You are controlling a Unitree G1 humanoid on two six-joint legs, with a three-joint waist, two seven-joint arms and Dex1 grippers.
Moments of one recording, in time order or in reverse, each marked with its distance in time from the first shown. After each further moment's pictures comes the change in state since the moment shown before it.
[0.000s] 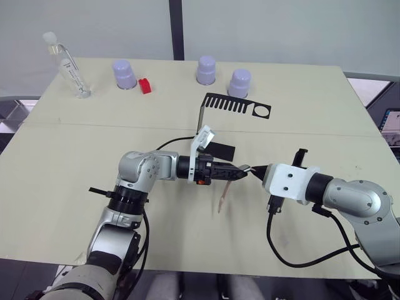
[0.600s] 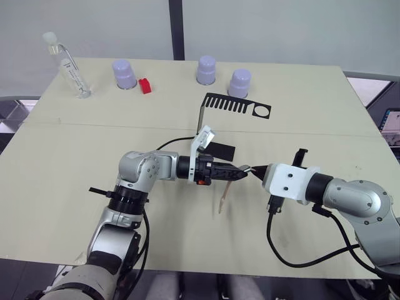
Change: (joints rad) left arm -0.002 -0.002 0.001 -0.001 0.000 0.006 0.000; right arm 0.000 0.000 -0.001 0.000 0.000 0.001 0.000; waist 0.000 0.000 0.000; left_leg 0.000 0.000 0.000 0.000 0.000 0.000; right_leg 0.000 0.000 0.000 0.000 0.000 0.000
